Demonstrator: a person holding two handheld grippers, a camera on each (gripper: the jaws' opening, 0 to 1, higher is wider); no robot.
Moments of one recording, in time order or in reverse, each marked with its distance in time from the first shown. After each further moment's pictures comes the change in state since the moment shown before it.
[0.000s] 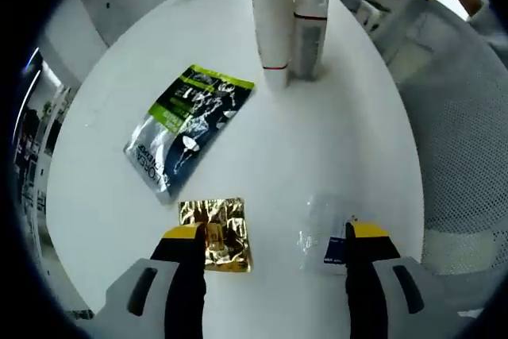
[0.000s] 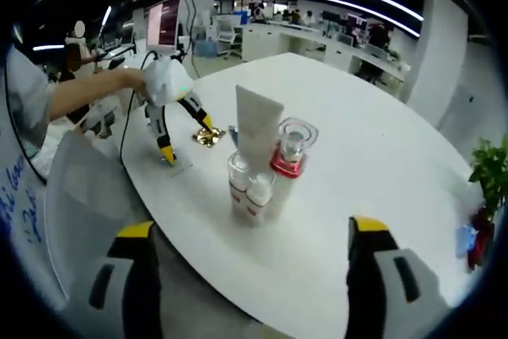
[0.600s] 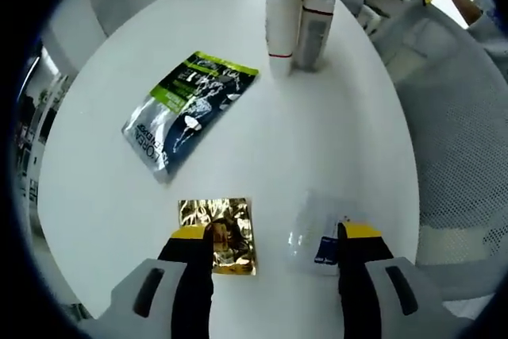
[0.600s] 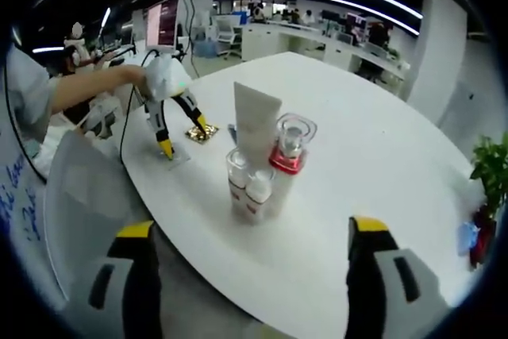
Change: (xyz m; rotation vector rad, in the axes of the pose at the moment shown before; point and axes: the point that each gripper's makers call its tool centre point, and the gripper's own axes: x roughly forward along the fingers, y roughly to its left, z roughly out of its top) left arm -0.007 0.000 -0.023 -0.039 0.015 -0.027; right arm 0.002 0.001 -0.003 0.006 0.001 0.007
